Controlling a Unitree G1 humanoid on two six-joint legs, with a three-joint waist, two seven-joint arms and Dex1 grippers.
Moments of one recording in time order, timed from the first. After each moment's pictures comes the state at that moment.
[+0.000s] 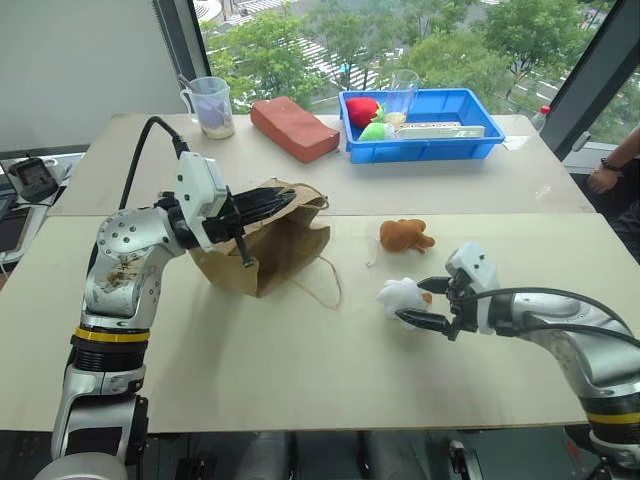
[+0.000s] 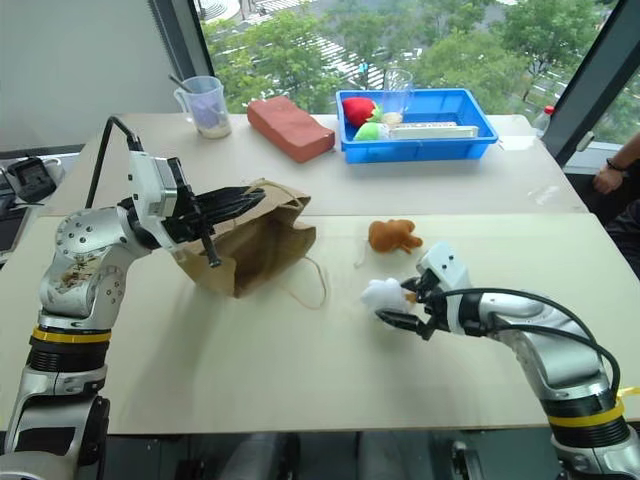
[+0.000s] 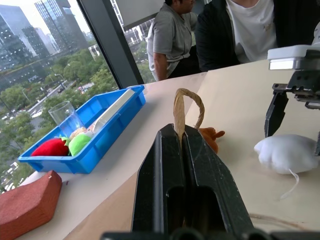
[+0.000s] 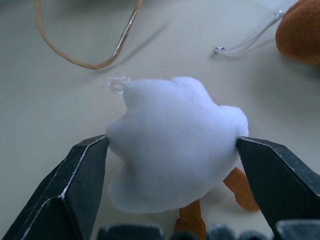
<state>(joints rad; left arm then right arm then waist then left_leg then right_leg) -0.60 0.59 0.06 -0.05 -0.42 0.13 -1.03 -0.26 -0.77 0.04 -0.28 0.41 0.77 0.82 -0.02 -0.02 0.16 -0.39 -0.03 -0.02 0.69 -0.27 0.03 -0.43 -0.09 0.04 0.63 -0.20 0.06</state>
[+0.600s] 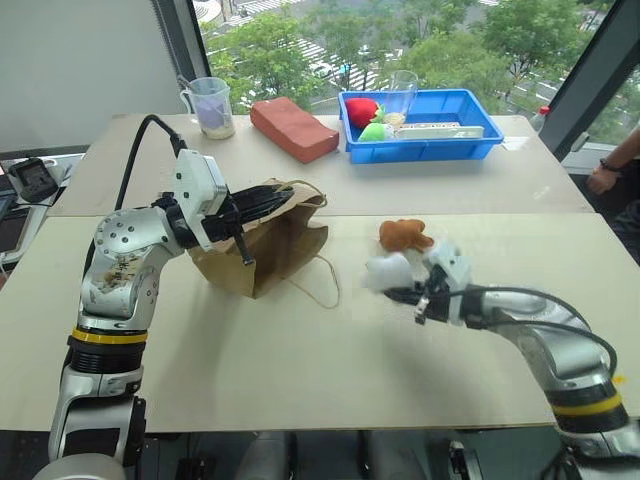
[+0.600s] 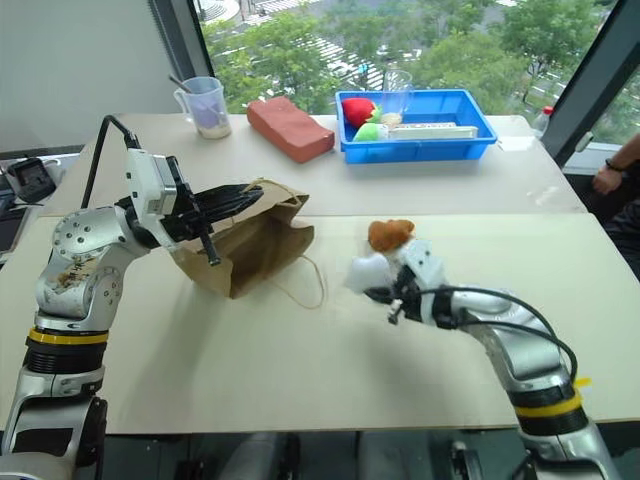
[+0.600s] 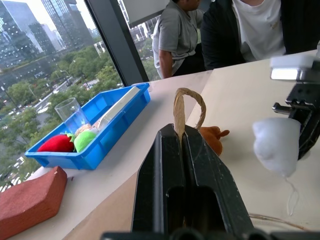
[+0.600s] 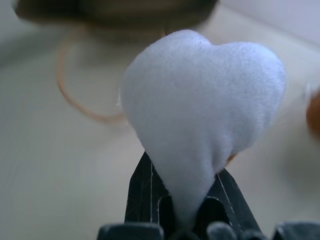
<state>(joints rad) -0.59 0.59 0.06 -0.08 -0.43 0.16 -0.99 -0.43 -0.57 0.07 -0.30 0.43 0.74 0.77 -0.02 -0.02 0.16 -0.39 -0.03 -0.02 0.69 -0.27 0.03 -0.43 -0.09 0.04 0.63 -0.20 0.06</state>
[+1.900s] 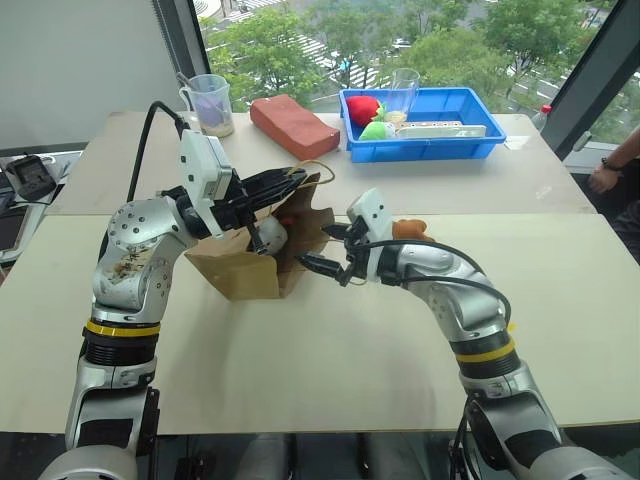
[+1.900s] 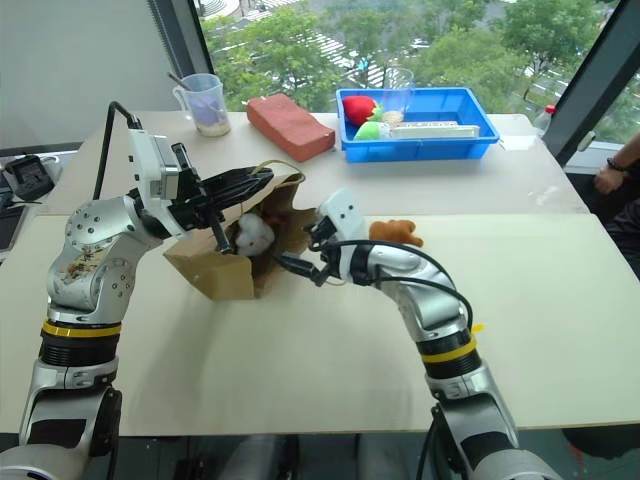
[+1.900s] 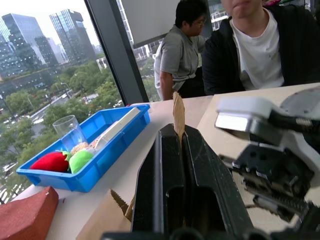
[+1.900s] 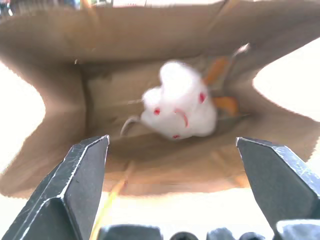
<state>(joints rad) -0.65 0.54 0.06 -0.08 -0.47 0.21 -0.96 -0.64 -0.27 0.16 -0.10 0.33 0.69 0.67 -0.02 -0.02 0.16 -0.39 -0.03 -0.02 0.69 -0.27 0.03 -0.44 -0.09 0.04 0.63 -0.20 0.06</state>
